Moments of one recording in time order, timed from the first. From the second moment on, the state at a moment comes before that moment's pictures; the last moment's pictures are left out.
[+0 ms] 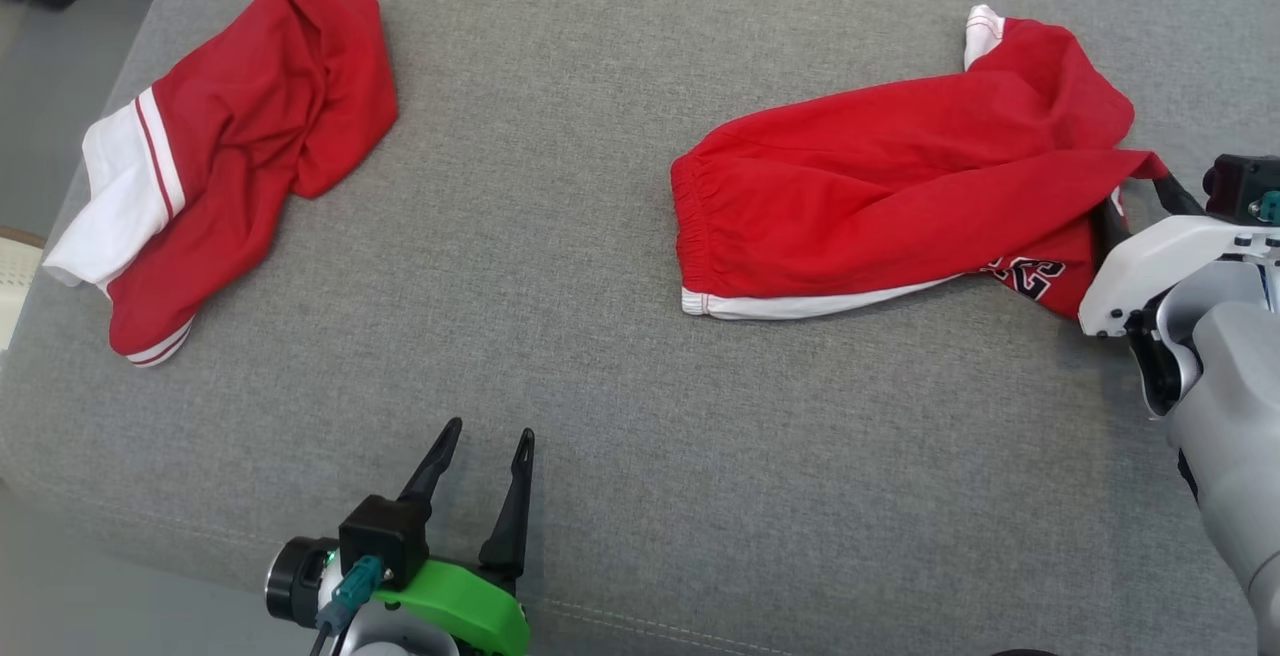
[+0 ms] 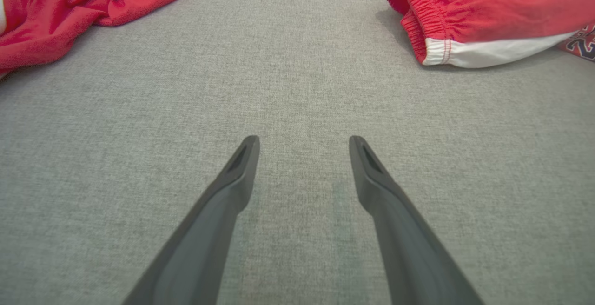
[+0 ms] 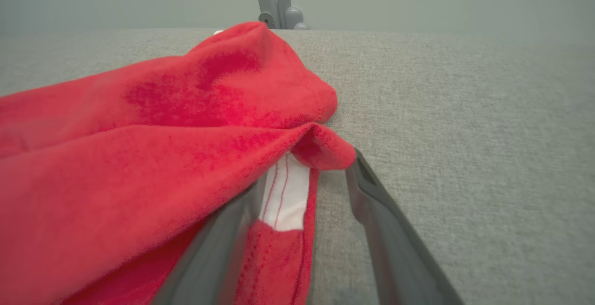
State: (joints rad) left arm -0.11 0.05 -0.28 0.36 -0.20 -0.10 -0.26; right arm -0.82 -0.32 0.19 1.12 0.40 0.13 -0.26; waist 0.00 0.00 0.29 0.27
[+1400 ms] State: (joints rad) left arm -0.26 0.05 -0.11 0.51 -0.26 -0.13 -0.26; right arm -0.27 -0.14 0.13 0.49 0.31 0.13 -0.26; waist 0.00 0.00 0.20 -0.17
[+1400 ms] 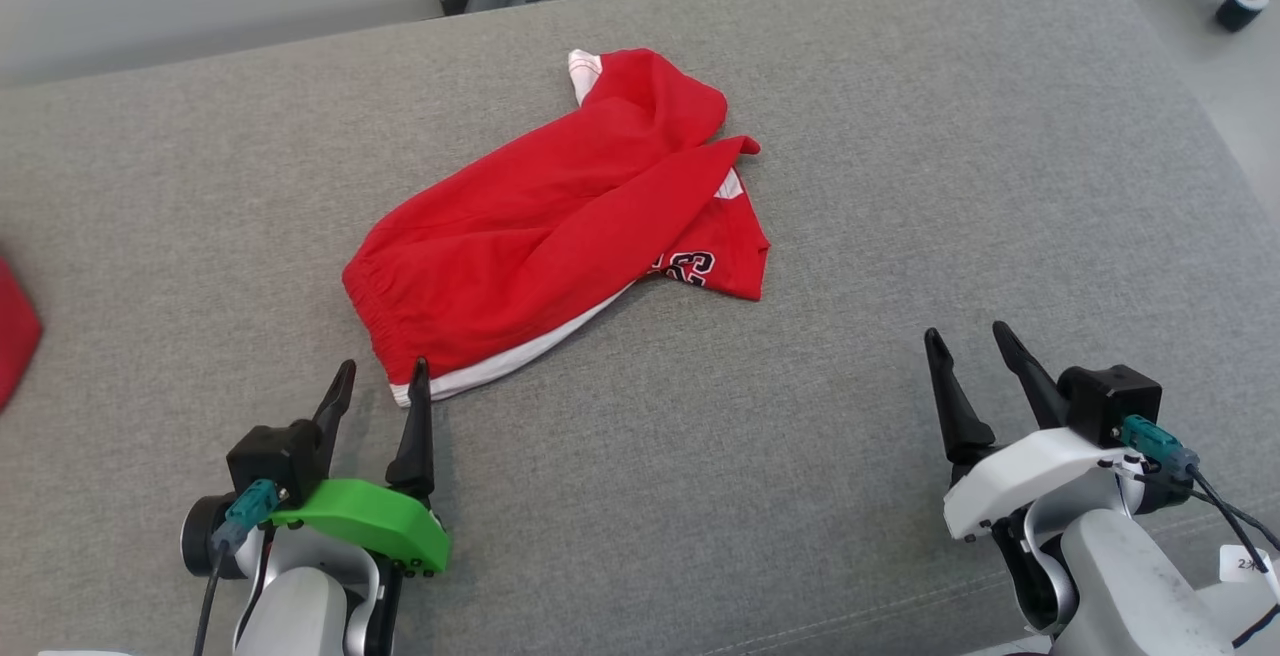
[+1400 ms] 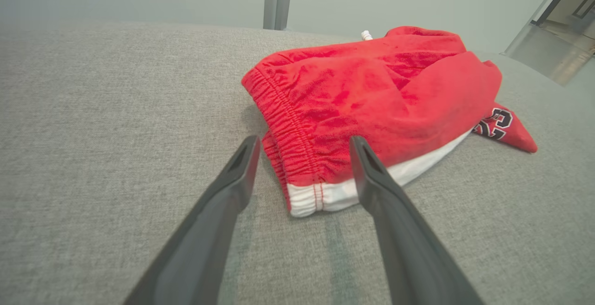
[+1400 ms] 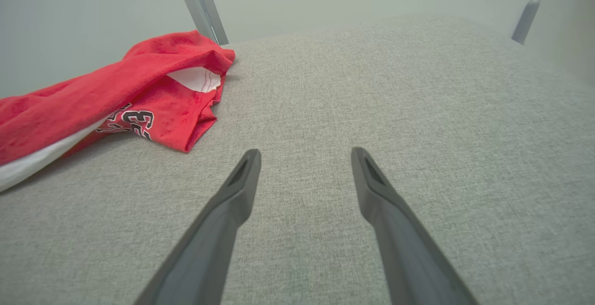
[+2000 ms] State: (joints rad) left arm -0.28 0.05 -0.08 0.59 -0.27 -0.13 -0.26; right arm -0.27 -0.14 0.13 0.48 0.30 0.13 -0.26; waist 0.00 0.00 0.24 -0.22
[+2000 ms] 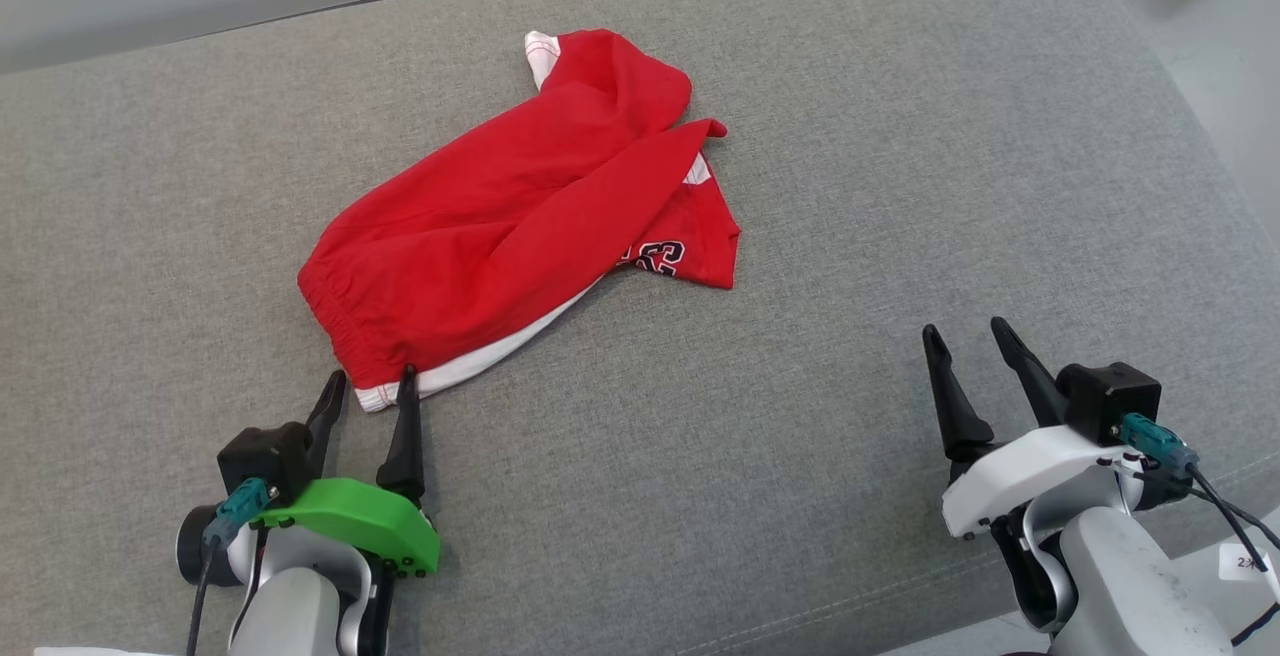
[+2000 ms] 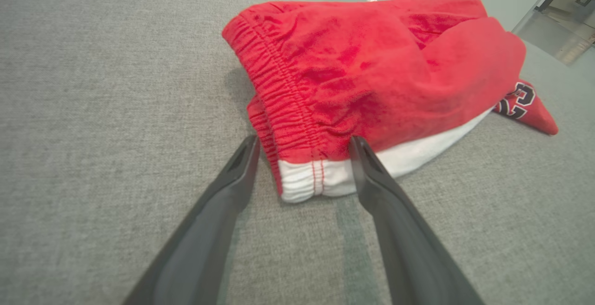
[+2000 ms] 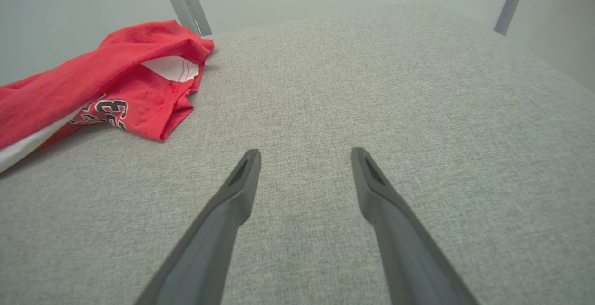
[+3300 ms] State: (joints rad) left arm -0.61 0.15 0.11 0.67 -0.19 -0.10 -0.26; right arm -0.31 -0.12 0.16 0.47 0.33 0.13 -0.26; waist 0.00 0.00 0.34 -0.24
